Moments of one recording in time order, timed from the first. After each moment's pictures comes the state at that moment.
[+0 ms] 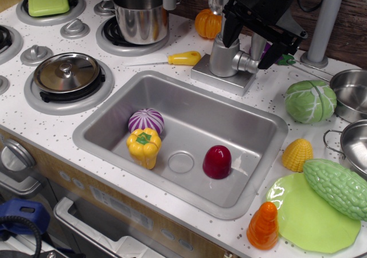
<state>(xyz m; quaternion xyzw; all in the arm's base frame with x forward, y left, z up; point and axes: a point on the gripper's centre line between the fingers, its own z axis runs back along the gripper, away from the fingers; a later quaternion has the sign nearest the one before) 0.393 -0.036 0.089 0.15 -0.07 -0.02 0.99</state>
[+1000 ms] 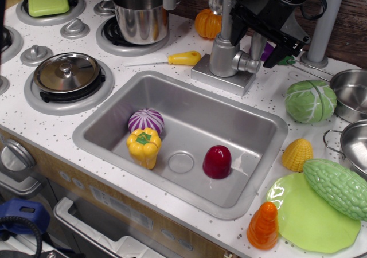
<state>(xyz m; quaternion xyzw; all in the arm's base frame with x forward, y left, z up) 0.417 -0.036 0.079 0.17 -0.14 -0.02 0.97</state>
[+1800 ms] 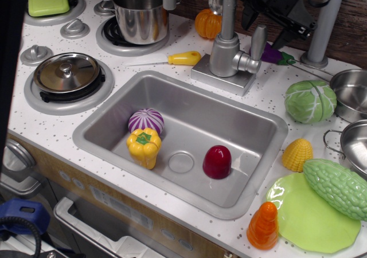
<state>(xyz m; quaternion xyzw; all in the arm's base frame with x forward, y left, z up) 0.452 -0.035 0.085 0.17 -0.20 -0.02 0.96</state>
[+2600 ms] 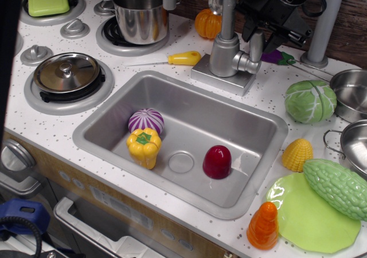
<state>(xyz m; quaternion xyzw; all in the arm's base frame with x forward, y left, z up) 0.432 -0.035 0.074 0.17 -0.18 0.02 0.97</state>
